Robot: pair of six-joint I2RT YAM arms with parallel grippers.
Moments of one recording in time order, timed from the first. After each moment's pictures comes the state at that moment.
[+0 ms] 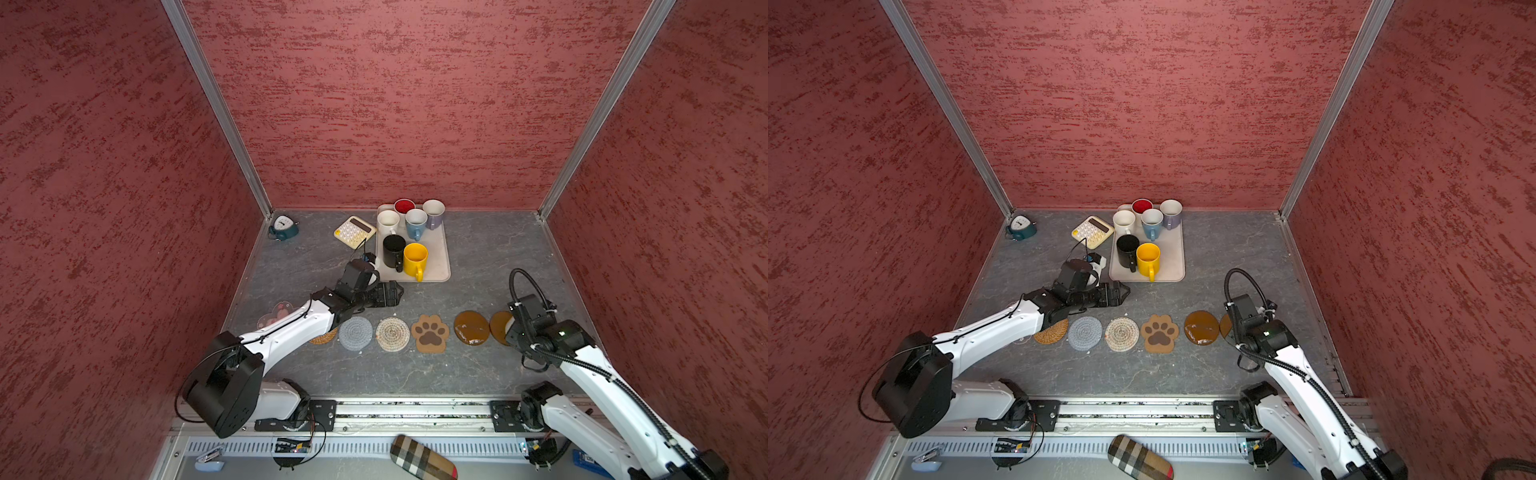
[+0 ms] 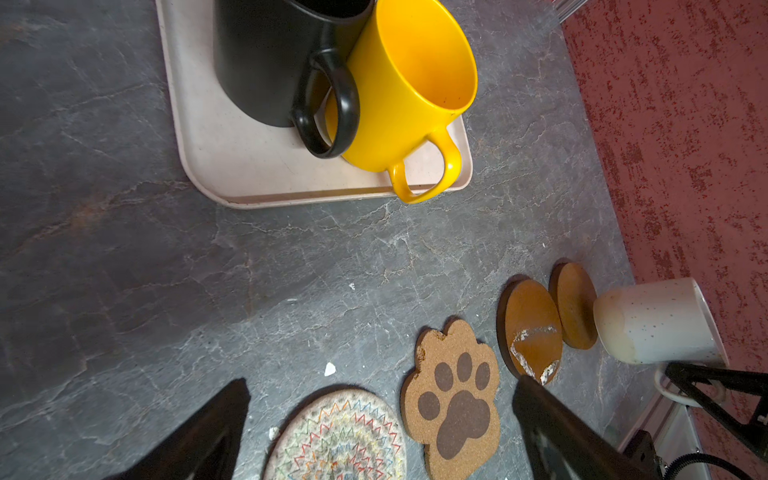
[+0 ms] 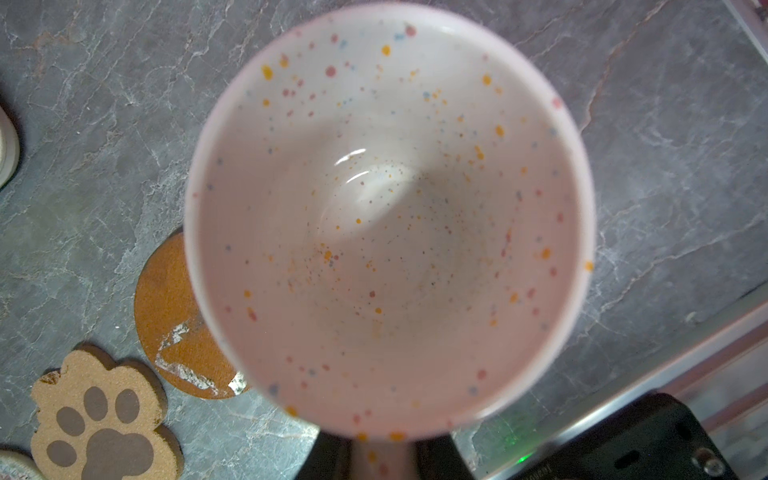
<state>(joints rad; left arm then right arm) -0.59 1.34 0.78 -0.16 0.17 -0.60 0.36 0.80 0.65 -1.08 0.27 0.99</state>
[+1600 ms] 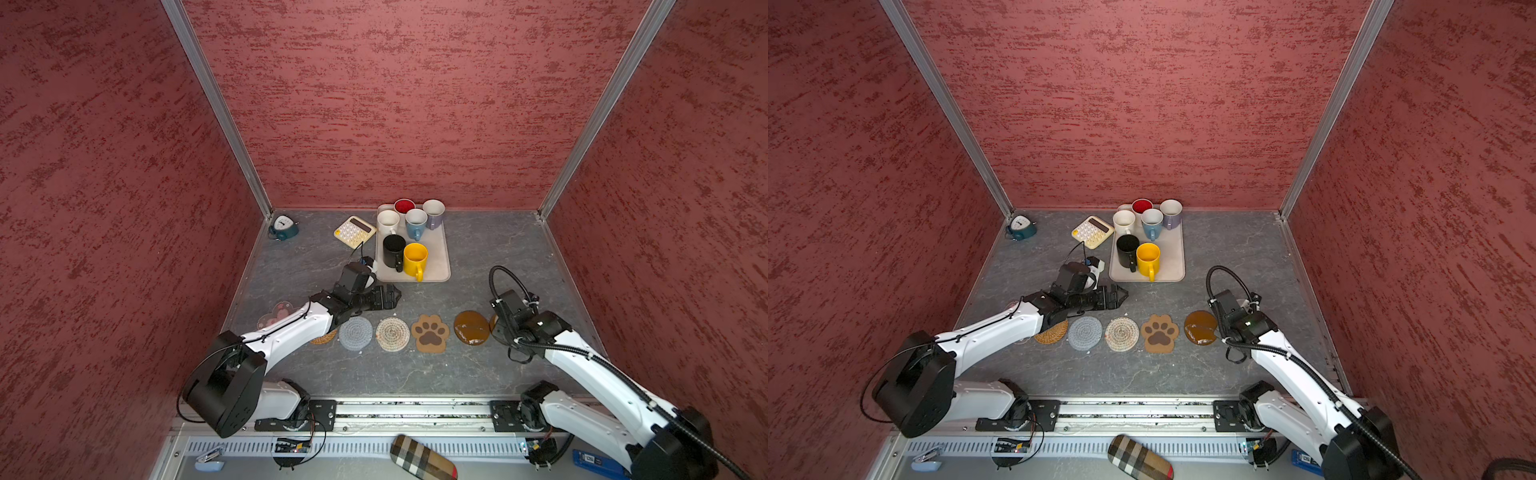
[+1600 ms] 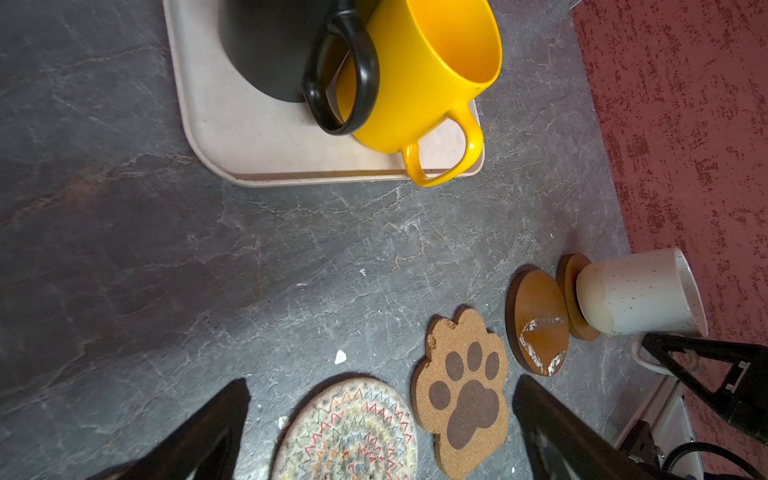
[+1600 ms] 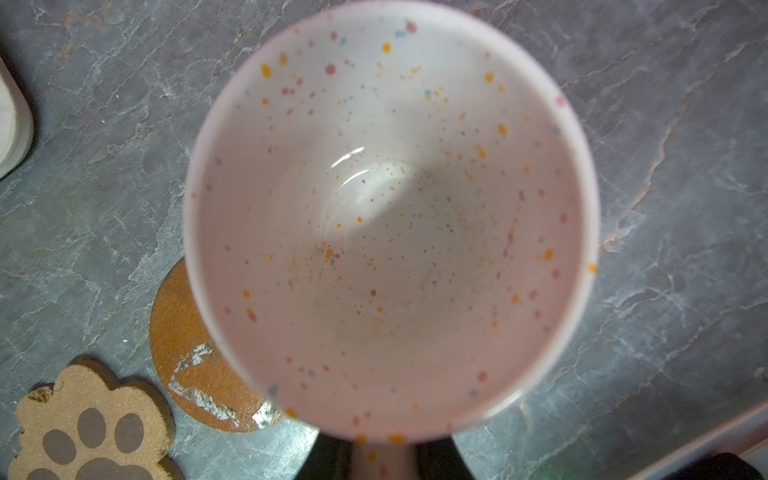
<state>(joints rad) -0.56 1.34 0.74 -0.13 0.21 -0.60 0.47 0.96 0.64 -0.94 0.33 1.02</state>
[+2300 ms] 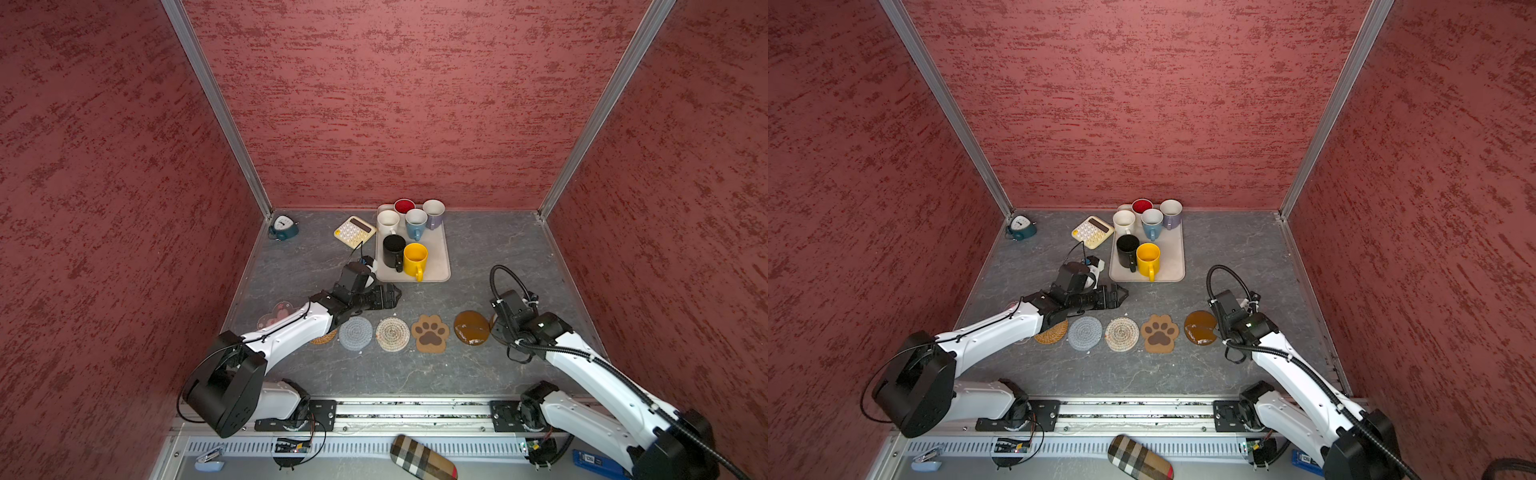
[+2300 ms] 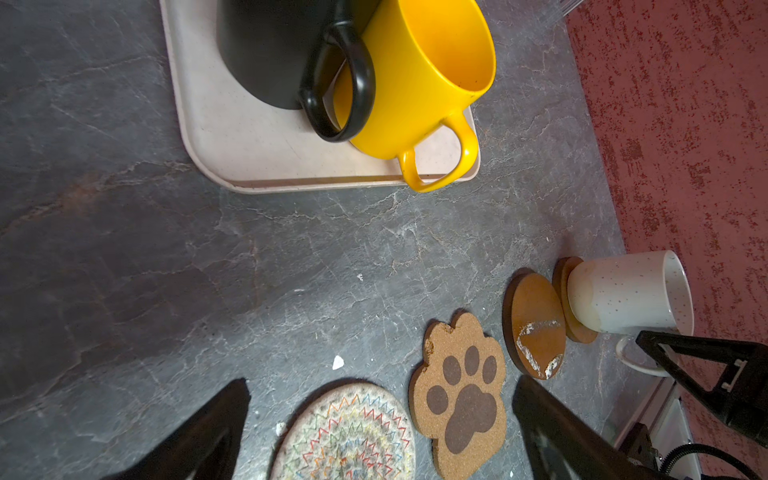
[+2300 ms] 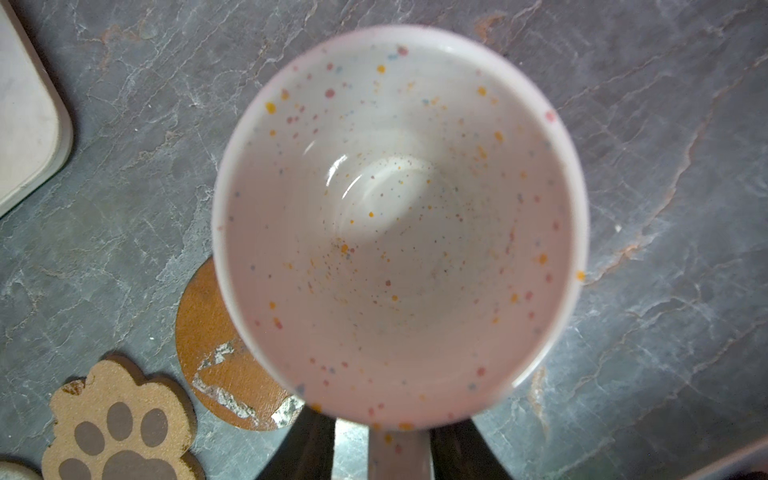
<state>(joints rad) -0.56 1.34 0.73 -0.12 0.21 -0.60 0.48 0.94 0.64 -0.91 0.32 1.02</state>
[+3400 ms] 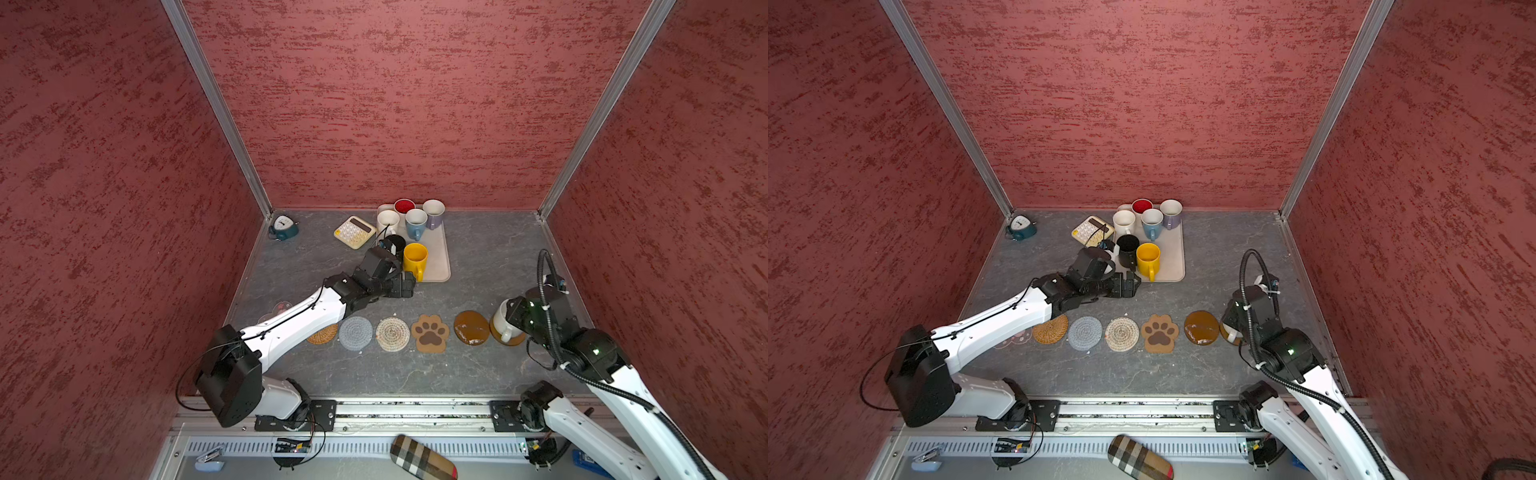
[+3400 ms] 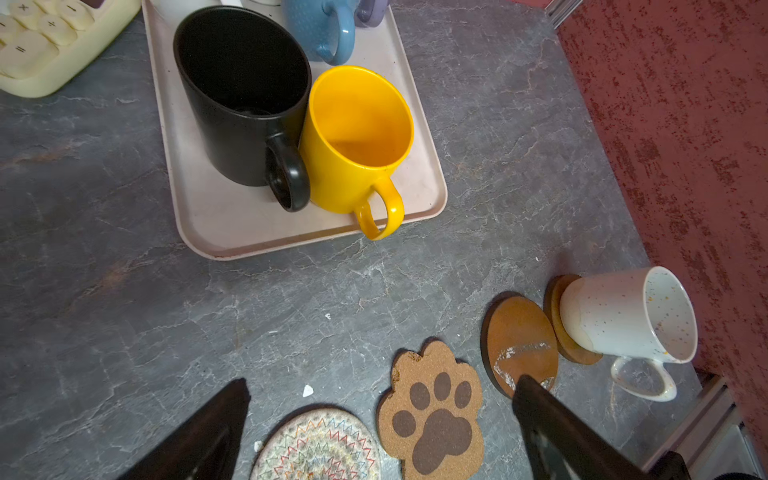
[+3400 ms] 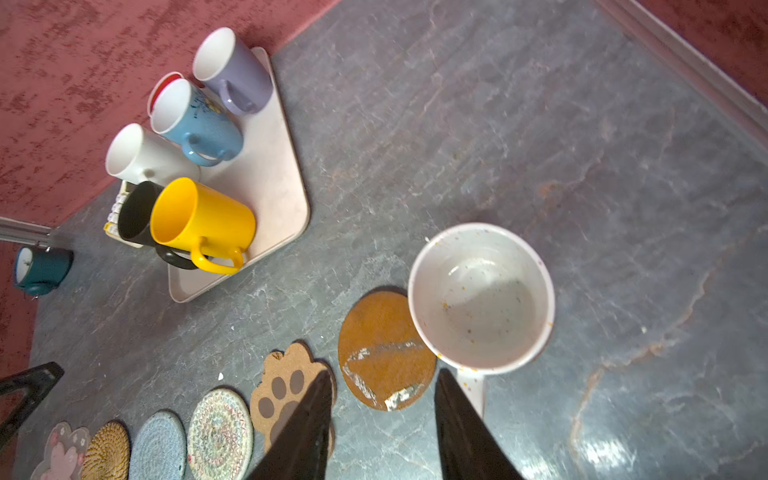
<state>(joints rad) -0.72 1.42 1.07 -0.40 -0.04 -0.56 0.48 0.70 0.86 -0.92 0.33 0.83</state>
